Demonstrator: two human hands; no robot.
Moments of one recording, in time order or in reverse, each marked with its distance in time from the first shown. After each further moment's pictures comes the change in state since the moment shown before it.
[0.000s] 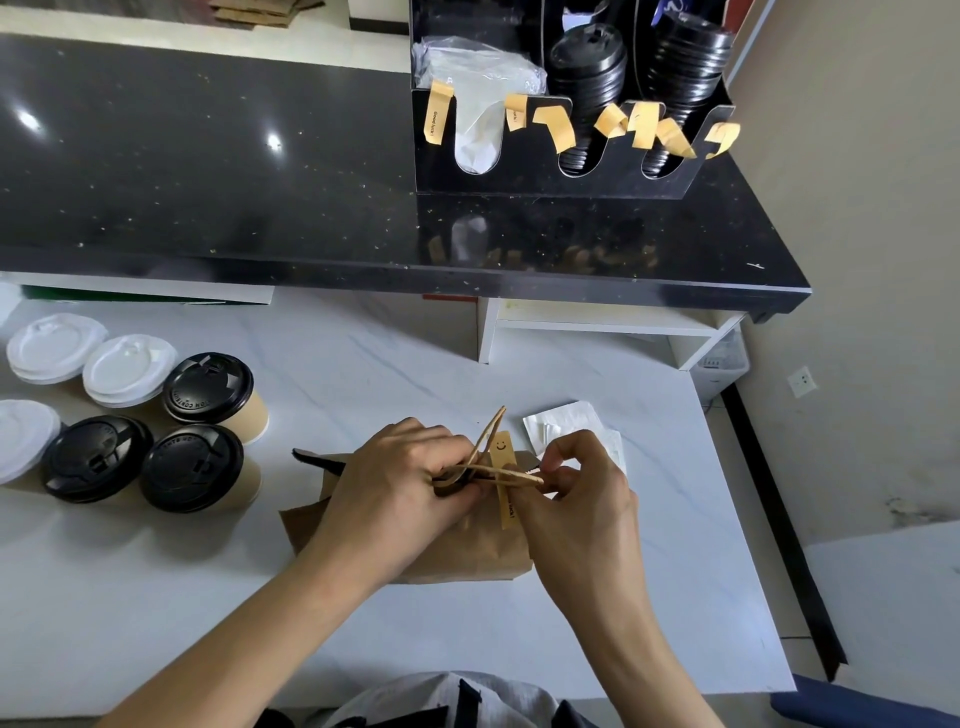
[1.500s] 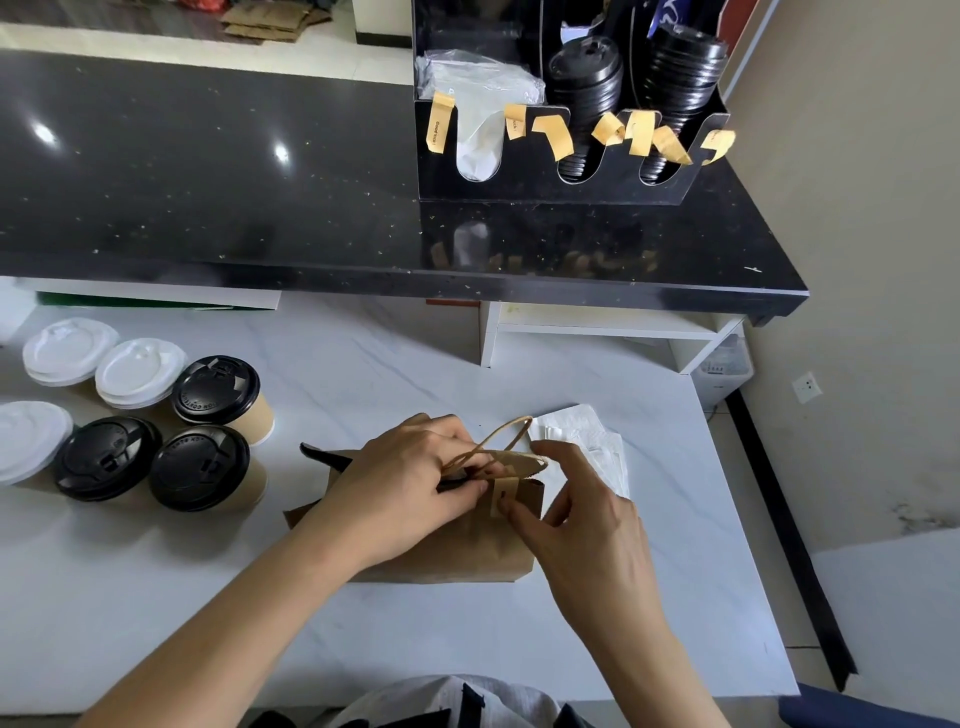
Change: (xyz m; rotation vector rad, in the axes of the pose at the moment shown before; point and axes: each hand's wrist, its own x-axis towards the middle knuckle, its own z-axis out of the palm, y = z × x) left_hand 0.009 0.005 -0.014 0.001 -0.266 -0.096; right_hand 0.002 0.028 -0.010 -0.338 -0.074 -0.249
